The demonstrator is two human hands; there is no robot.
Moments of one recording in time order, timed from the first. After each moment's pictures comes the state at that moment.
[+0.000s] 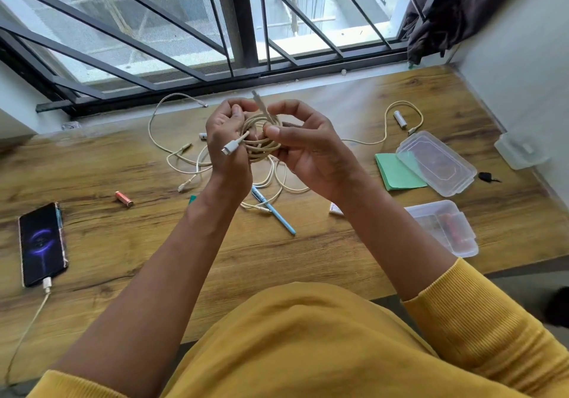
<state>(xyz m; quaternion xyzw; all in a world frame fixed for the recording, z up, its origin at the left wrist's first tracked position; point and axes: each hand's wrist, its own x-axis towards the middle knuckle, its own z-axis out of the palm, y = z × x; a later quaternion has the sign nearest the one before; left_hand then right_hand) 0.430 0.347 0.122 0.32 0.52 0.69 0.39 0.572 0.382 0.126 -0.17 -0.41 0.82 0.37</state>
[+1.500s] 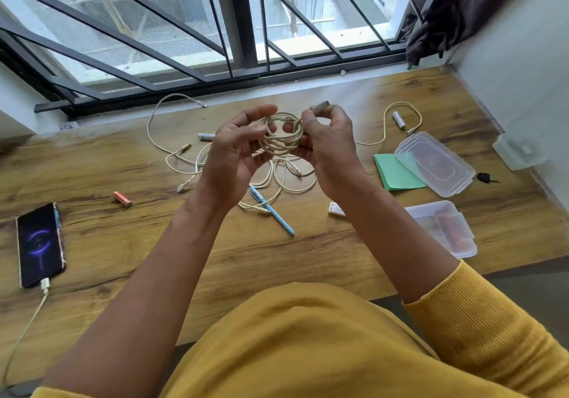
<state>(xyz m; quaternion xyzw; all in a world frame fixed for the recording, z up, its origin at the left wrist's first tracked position) 0.419 0.335 0.119 0.34 0.46 0.59 0.58 0.572 0.386 0.126 -0.44 -0.40 0.66 0.46</state>
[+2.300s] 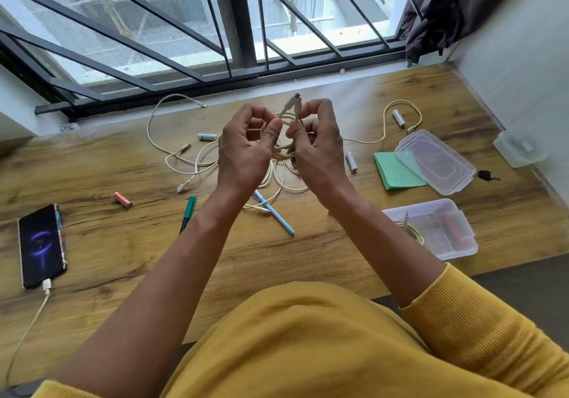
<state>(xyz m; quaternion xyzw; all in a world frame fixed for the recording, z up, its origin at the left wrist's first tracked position) 0.438 0.342 0.107 0.50 0.63 0.54 0.25 0.565 0.379 0.100 -0.46 -0.60 0.44 0.48</state>
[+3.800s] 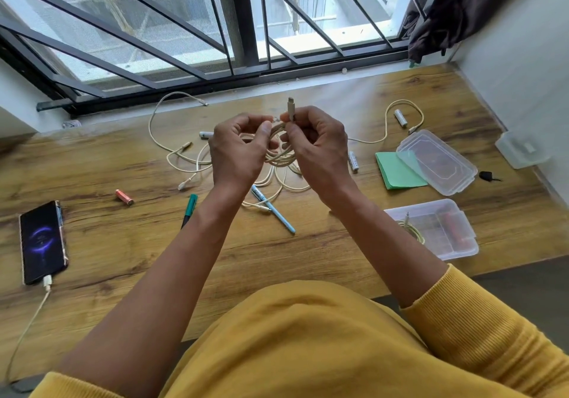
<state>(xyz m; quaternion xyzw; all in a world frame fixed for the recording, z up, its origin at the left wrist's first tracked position) 0.433 0.341 0.106 0.45 0.68 0.54 0.22 0.569 0.377 0.101 -0.41 -0.63 0.43 0.50</state>
